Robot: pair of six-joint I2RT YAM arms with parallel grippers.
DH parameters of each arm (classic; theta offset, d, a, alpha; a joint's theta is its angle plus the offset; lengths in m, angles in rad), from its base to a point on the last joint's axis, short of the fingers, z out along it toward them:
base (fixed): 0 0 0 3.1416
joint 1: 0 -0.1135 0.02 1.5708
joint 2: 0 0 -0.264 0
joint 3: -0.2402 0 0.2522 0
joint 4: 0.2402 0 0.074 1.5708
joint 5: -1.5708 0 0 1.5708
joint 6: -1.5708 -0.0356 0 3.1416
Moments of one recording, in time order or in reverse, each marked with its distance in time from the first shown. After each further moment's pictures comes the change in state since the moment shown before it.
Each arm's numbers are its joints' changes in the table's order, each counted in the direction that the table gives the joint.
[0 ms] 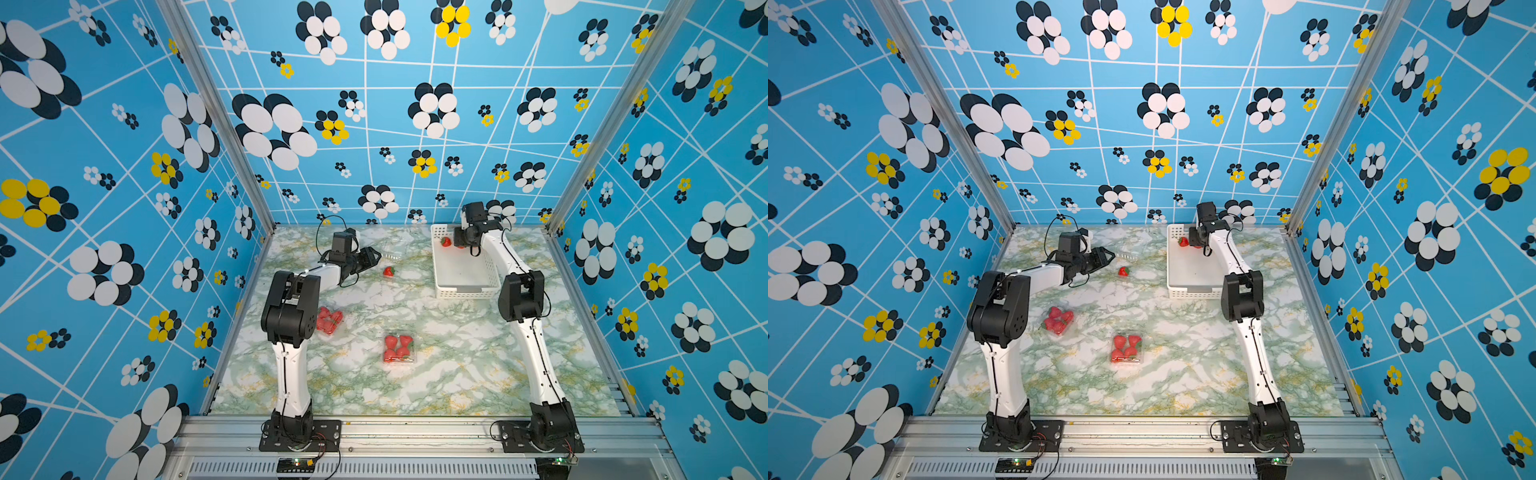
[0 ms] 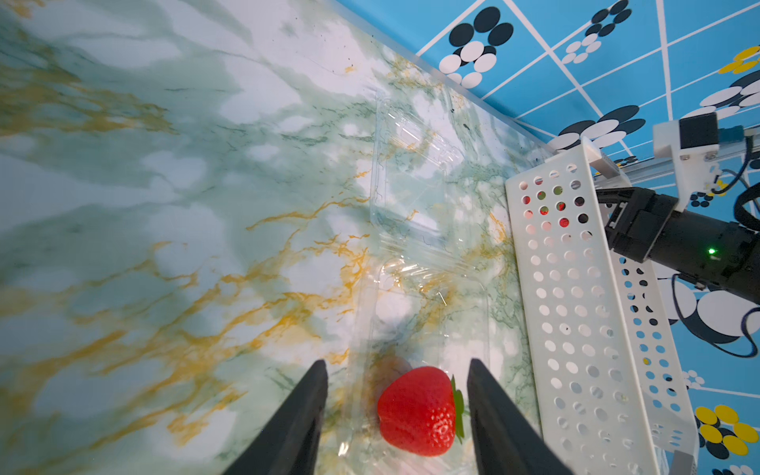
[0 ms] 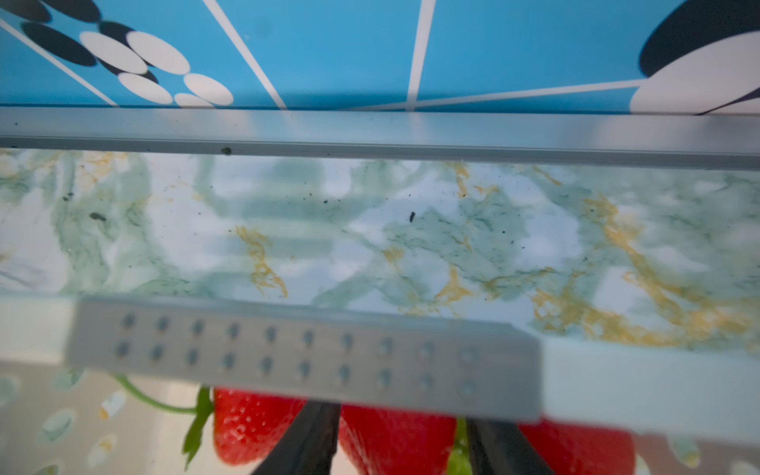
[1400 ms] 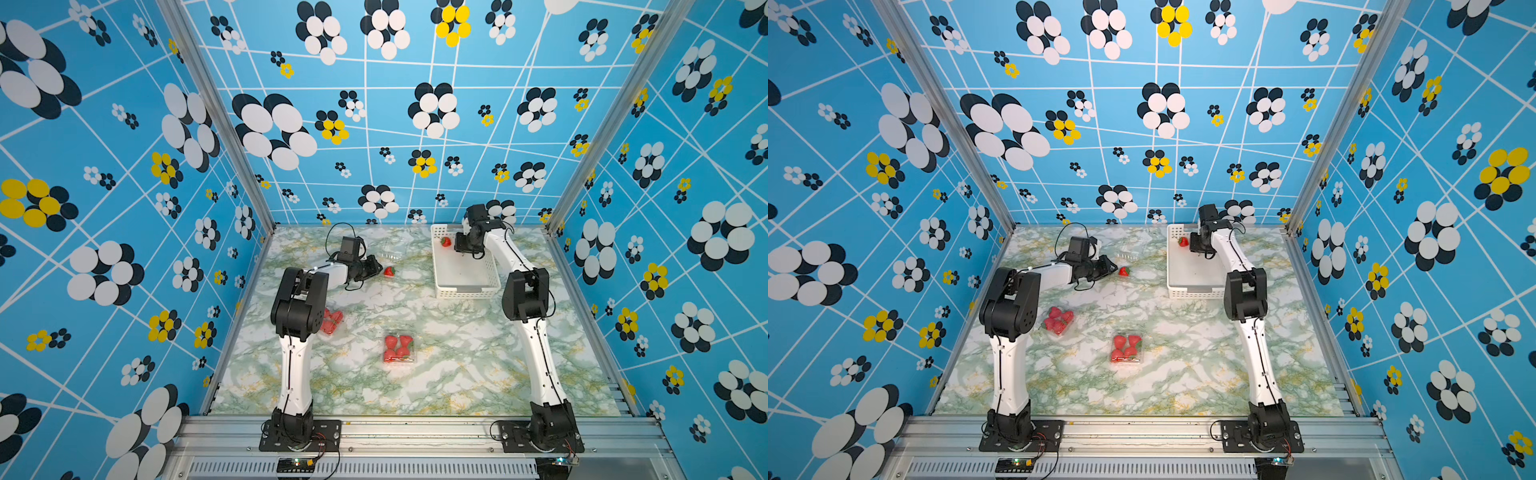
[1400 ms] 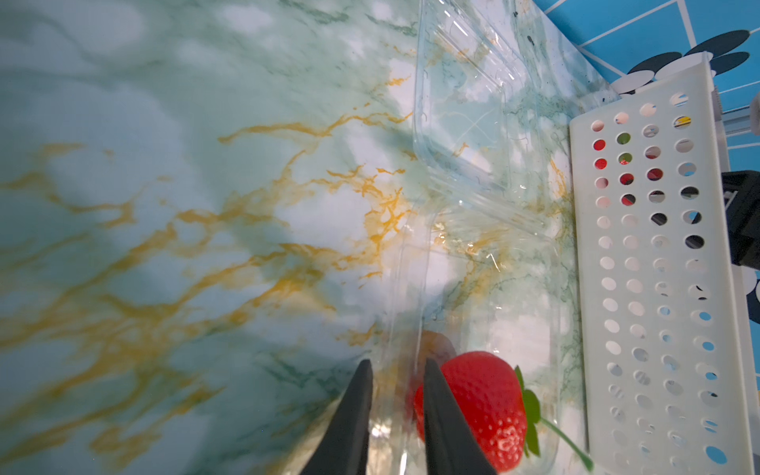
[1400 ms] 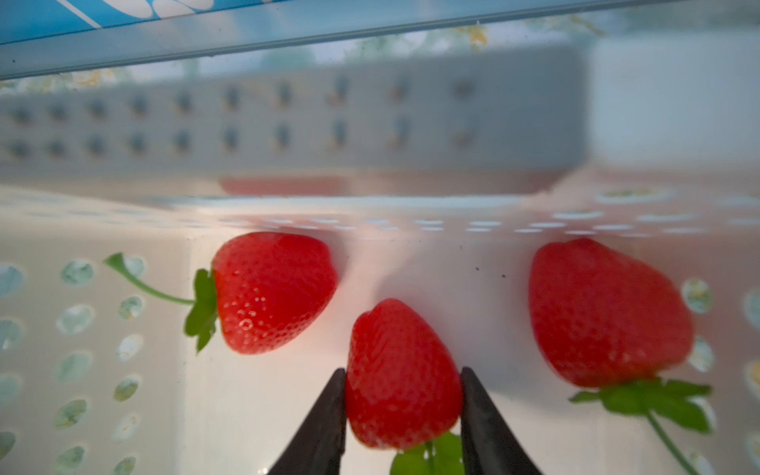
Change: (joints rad) left arm 0.034 0.078 -0.066 0.145 0.008 -0.023; right arm 0.003 -0.073 0.119 0.105 0.090 -0.075
